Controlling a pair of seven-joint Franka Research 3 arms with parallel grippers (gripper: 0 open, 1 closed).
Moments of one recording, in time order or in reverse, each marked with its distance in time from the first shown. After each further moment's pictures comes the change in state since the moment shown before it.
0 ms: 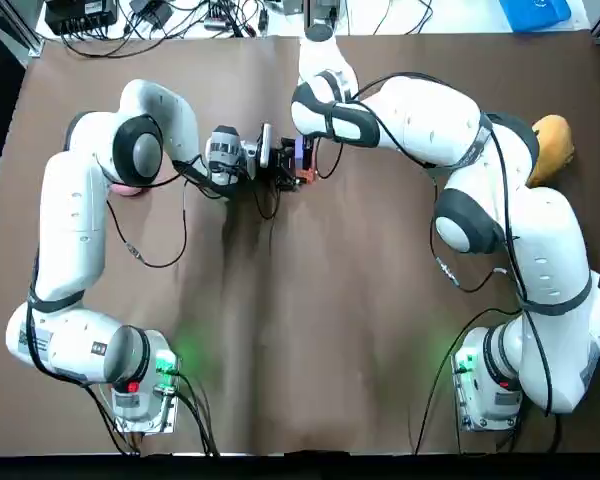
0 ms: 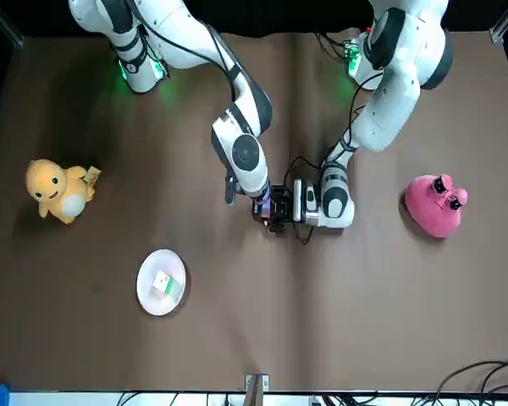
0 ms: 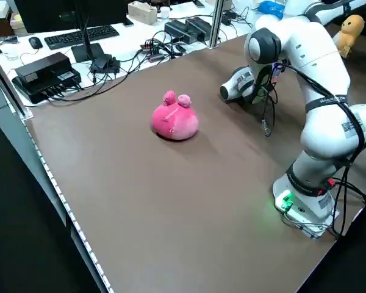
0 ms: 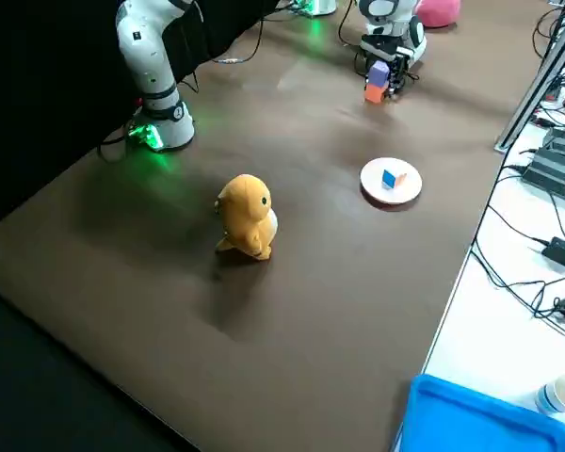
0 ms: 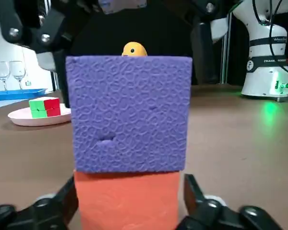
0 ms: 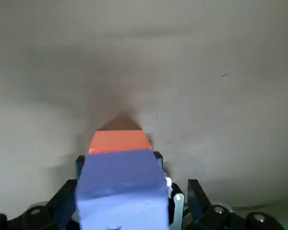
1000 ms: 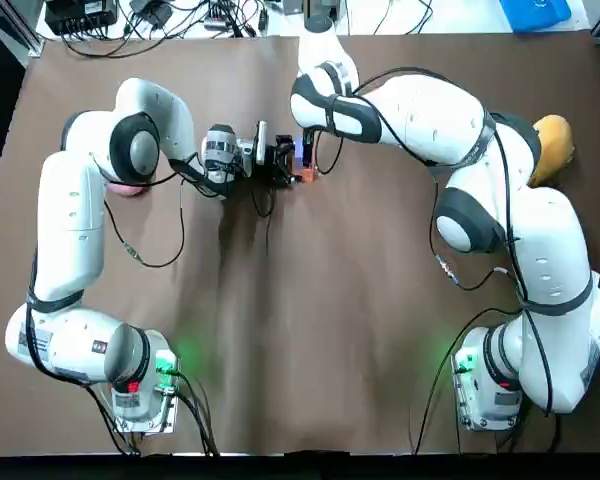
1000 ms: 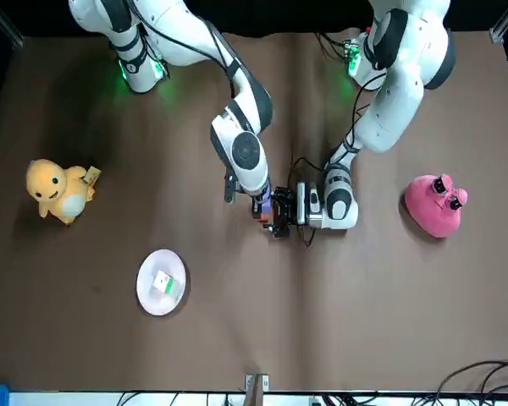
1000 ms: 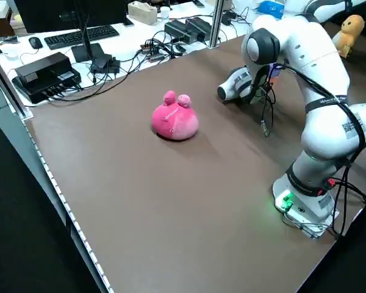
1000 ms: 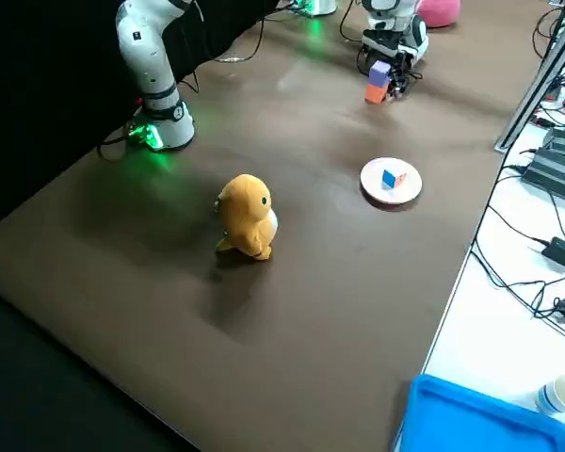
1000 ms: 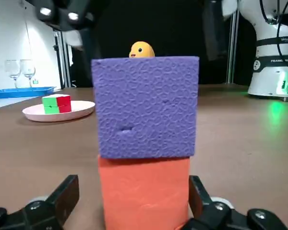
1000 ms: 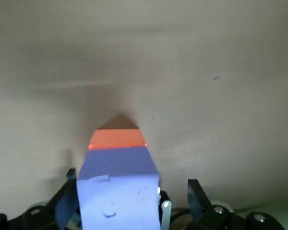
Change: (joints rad) left arm 0.030 -0.004 0.003 -0.009 0.000 -0.001 -0.003; right arm -0.001 -0.008 -0.006 0.031 0.000 -0.058 0.000
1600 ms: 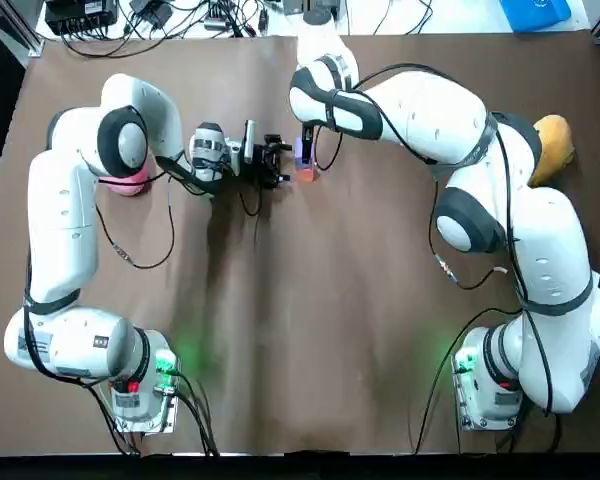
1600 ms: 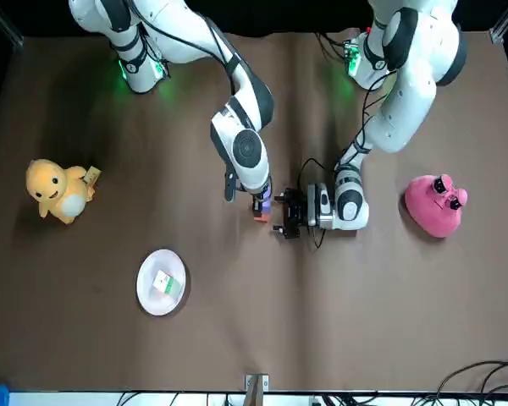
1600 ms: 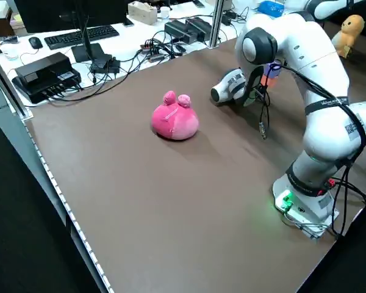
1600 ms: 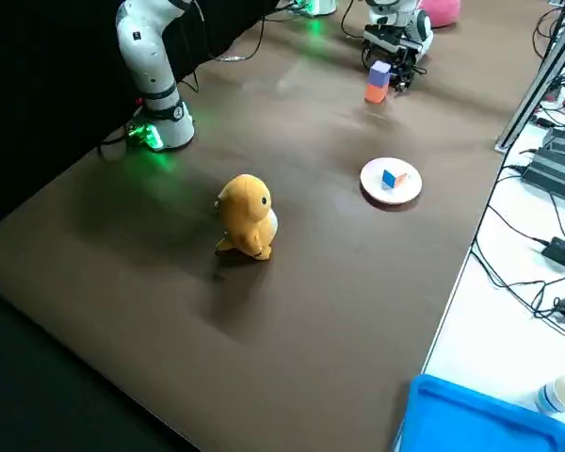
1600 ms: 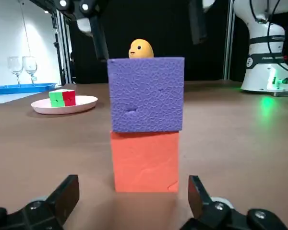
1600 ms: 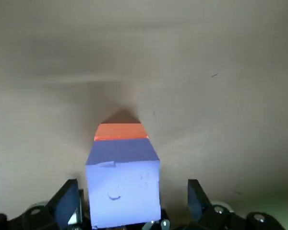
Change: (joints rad) left arm 0.074 -0.026 -0.003 -0.051 0.069 -0.013 0.000; right arm -0.001 -0.001 -0.003 0.033 0.000 -0.028 0.000
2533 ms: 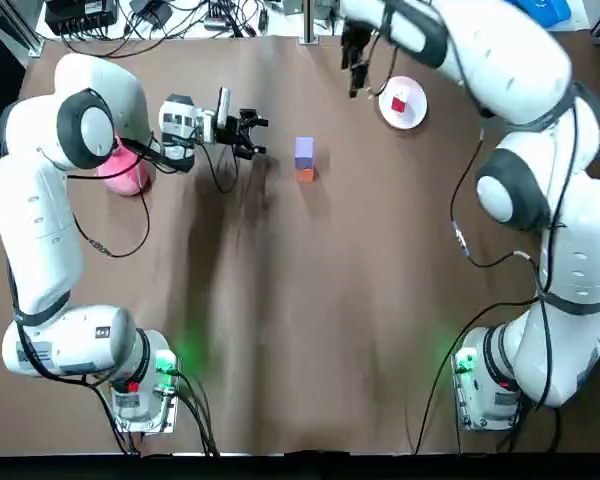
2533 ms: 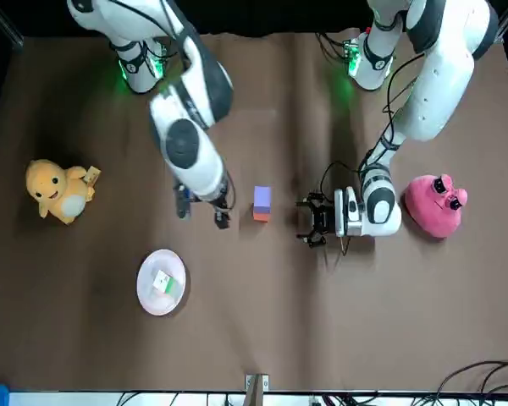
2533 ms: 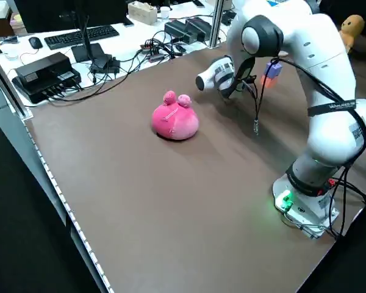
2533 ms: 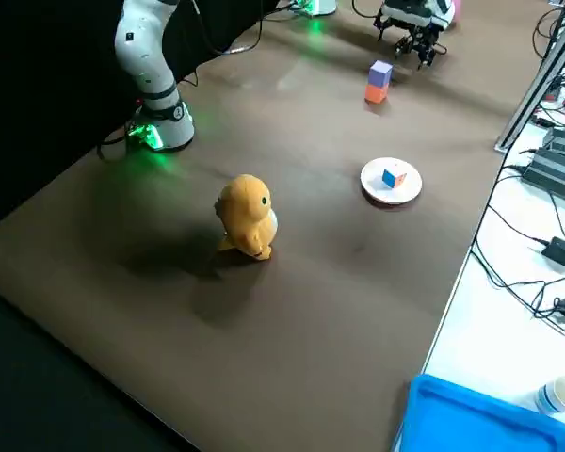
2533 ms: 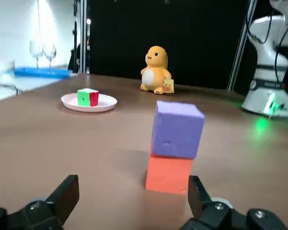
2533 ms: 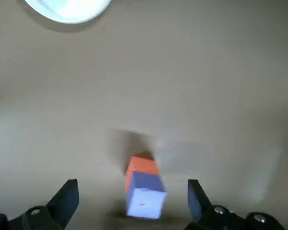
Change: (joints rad) left arm 0.154 -0.183 -0.007 -0.078 0.158 -0.025 -0.315; right arm -0.191 -0.214 -0.027 0.051 -0.036 -0.298 -0.445
